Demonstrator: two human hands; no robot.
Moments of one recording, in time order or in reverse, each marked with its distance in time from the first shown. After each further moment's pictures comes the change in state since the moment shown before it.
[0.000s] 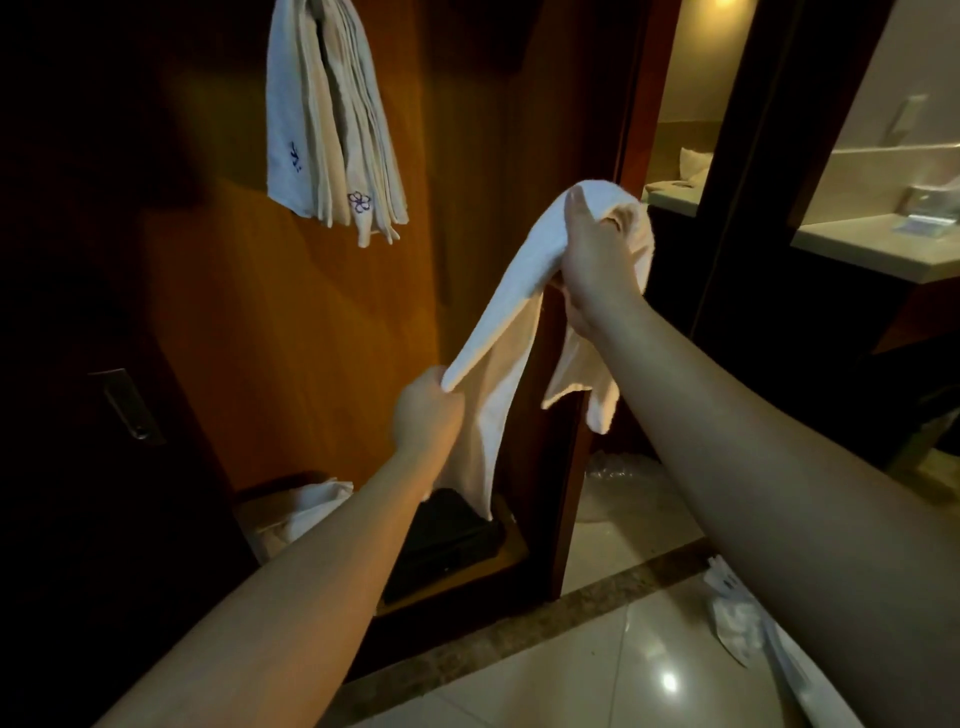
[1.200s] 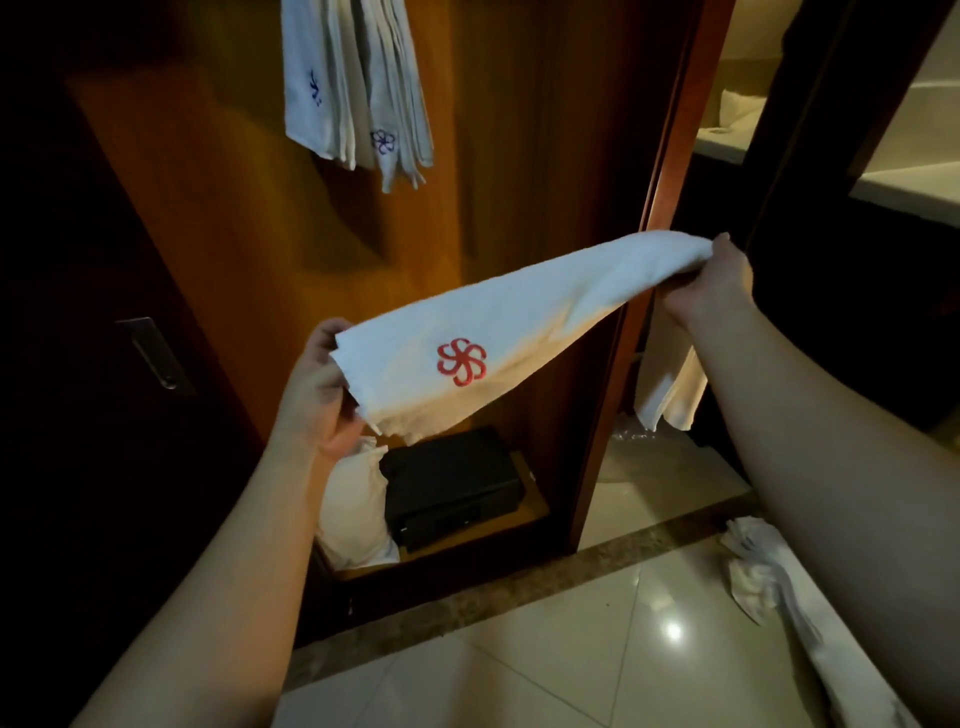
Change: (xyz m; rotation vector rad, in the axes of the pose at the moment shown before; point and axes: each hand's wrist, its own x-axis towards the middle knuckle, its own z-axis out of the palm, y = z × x) left_hand -0.016 -0.059 -0.118 -1.126 -0.175 -0.214; right_hand 0.051 0.075 -0.069 0.762 0.328 0.443
